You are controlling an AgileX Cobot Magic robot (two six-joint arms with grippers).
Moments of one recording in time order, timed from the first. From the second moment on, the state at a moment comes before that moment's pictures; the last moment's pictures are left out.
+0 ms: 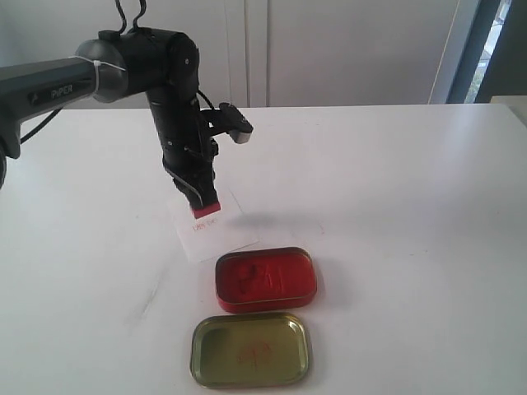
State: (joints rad) left arm -0.52 2.28 -2.03 -0.06 1.27 0.67; right arm -0.14 0.00 0.00 -0.03 0.36 0.06
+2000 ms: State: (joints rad) left arm -0.52 1.87 -1.77 -0.17 1.32 0.36; right arm -0.14 0.00 0.00 -0.03 0.36 0.06
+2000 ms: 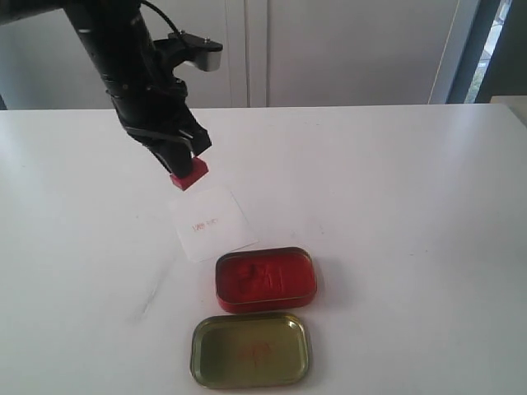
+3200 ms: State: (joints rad) left arm -0.50 1.57 -1.18 -0.40 1.04 0.47; right arm -0.14 0.00 0.00 -0.03 0.36 0.05
